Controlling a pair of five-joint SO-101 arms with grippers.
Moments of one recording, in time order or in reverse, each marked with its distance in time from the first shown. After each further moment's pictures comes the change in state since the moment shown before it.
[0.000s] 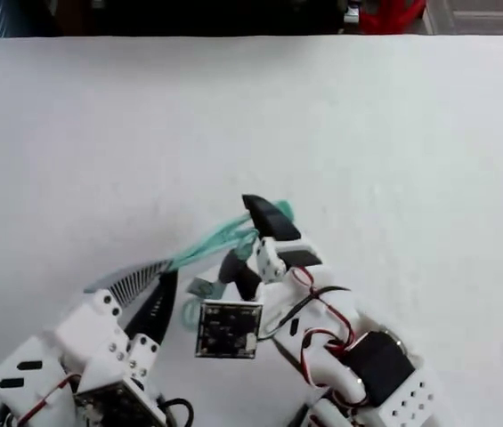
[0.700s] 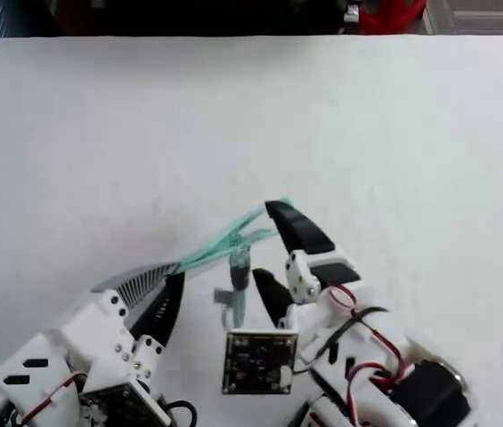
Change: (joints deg) left arm 1.0 0.0 0.4 -0.4 -0.2; right arm 2.6 -0.4 -20.6 20.7 1.6
